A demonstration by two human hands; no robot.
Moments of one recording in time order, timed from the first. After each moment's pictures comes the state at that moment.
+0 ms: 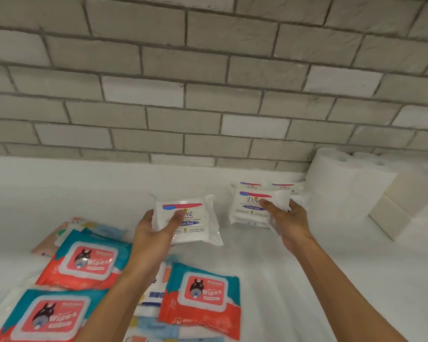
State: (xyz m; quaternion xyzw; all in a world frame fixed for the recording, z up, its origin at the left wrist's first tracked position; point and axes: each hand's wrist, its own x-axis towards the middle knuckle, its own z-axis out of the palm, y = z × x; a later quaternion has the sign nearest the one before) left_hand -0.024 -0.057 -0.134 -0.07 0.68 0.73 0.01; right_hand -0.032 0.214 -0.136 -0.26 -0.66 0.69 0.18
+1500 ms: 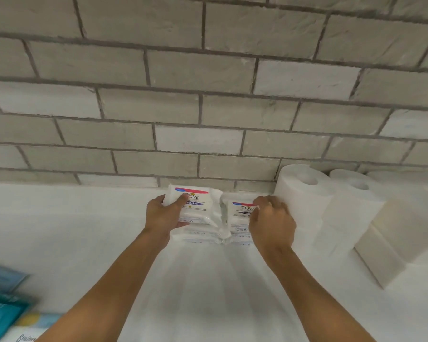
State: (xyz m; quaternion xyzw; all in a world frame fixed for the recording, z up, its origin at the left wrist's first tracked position) left_hand -0.176 0.155 -0.137 -0.13 0.65 0.75 0.04; right_hand -0.117 0.362 -0.150 -0.14 -0.94 0.12 0.29
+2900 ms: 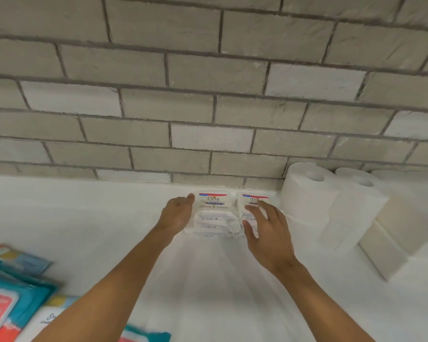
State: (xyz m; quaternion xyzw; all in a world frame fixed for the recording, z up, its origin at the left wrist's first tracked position) left_hand -0.168 0.139 -0.143 -0.07 0.80 0.59 0.09; right_hand -0.089 0.351 -0.183 0.00 -0.94 0.15 0.29
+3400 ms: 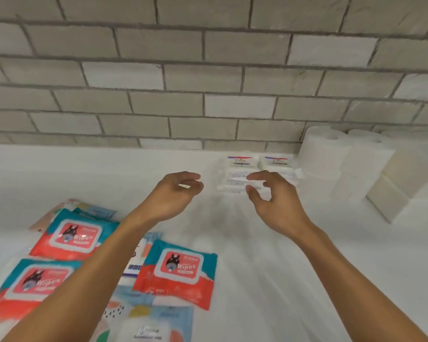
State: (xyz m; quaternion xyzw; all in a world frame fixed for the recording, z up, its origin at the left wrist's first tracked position) left_hand -0.040 0.018 -0.097 0.10 0.85 0.52 0.06; right_hand 0.017 0.246 -0.110 -0.01 -0.90 0.38 0.20
